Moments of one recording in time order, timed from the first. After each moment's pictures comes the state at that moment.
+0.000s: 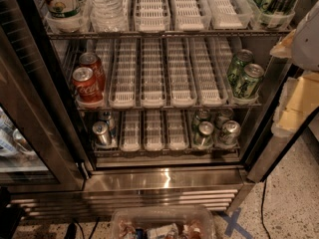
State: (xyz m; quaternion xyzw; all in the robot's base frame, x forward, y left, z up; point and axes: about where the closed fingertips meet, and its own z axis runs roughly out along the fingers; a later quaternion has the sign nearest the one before) arm 0.438 -0.217 0.976 -0.60 0.78 -0.03 0.16
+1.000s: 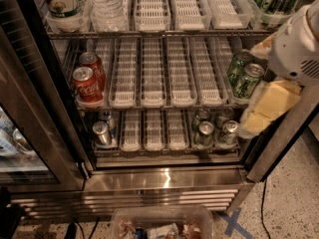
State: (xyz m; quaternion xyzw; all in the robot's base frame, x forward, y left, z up) arm 0.439 -0.165 0.975 -0.58 0.78 0.00 0.24
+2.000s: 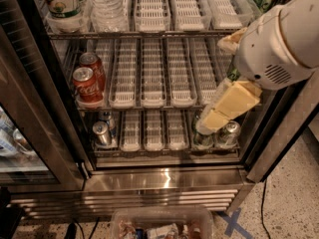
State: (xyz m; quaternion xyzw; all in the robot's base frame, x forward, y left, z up) arm 0.440 -0.097 0.989 -0.58 0.74 0.04 0.33
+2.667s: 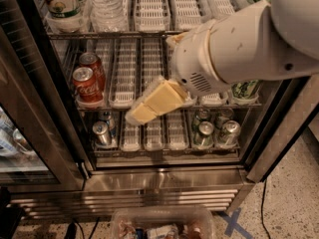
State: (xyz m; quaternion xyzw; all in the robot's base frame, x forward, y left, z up) arm 0.458 0.005 0.992 -0.54 0.71 0.12 0.44
